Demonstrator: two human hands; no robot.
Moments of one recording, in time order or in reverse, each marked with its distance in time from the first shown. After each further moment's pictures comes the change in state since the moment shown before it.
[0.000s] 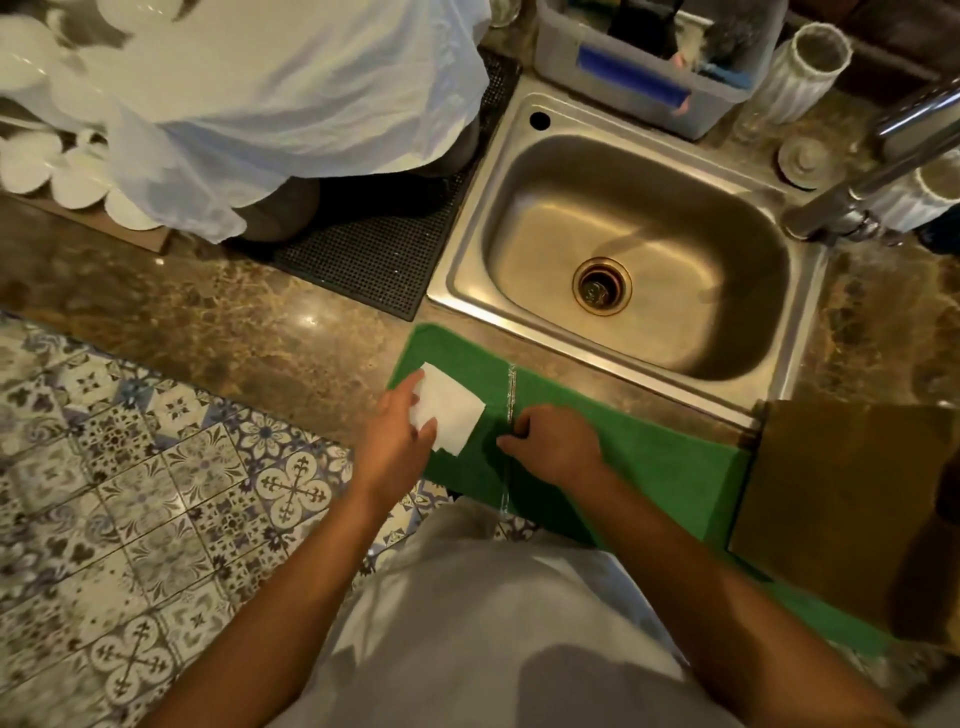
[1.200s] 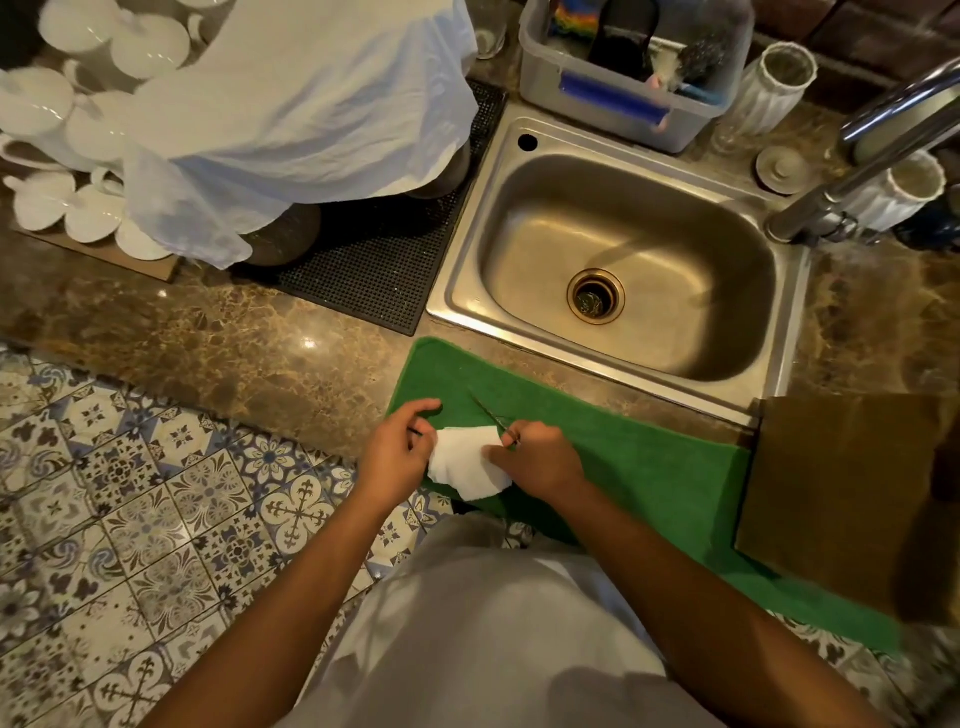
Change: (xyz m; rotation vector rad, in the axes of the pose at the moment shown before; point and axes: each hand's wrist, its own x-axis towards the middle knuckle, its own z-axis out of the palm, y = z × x) left_hand 0.000 -0.008 -0.006 -0.150 -0.078 0.031; right_hand 0.010 0.001 0.041 0.342 0.070 0.019
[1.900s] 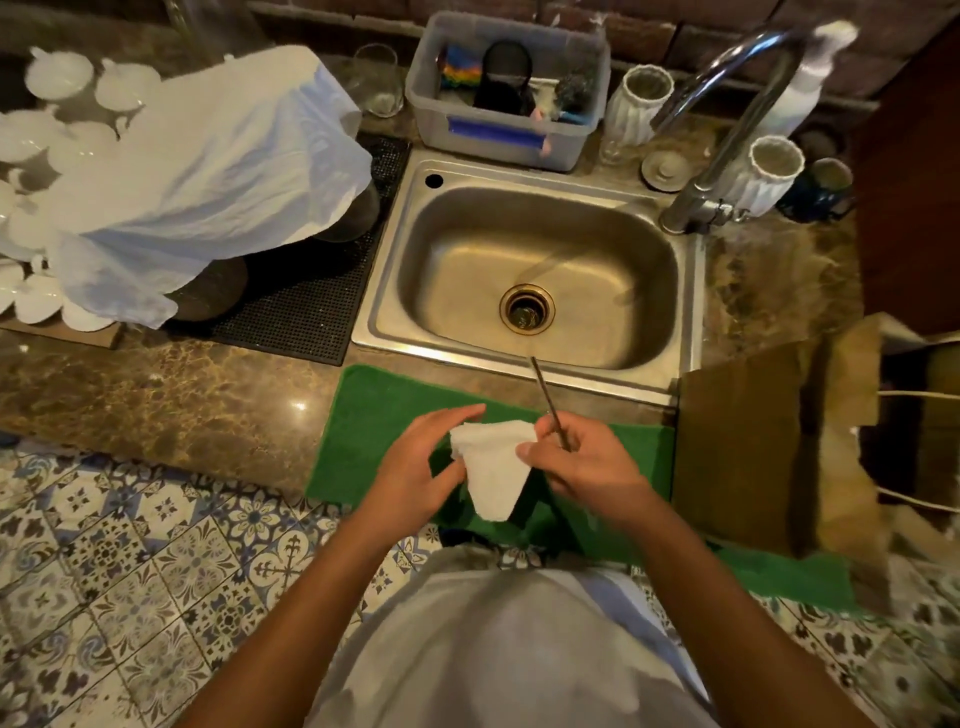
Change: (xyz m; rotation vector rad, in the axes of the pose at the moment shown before) left_hand -0.050 0.118 0.057 0.109 -0.194 0.398; right_hand -0.110 0.069 -0.118 0.765 0.012 -0.175
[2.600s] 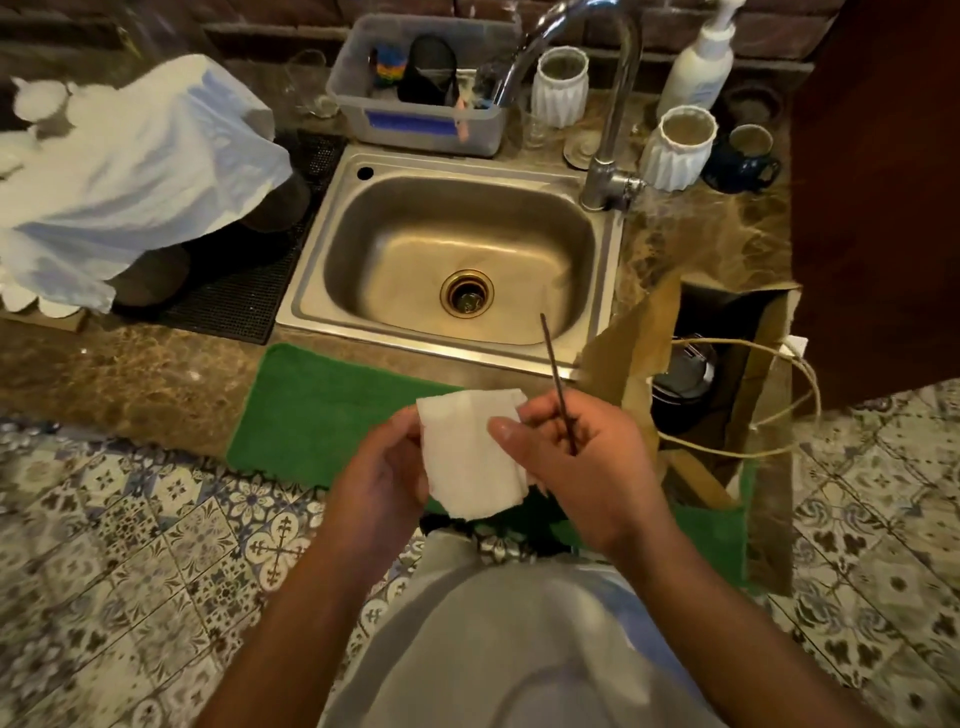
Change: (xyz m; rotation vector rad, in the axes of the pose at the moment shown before) left_hand -0.038 0.172 0.120 -0.947 0.158 -0.401; right_hand -0.123 -0.010 -0.129 0.095 0.106 -0.218
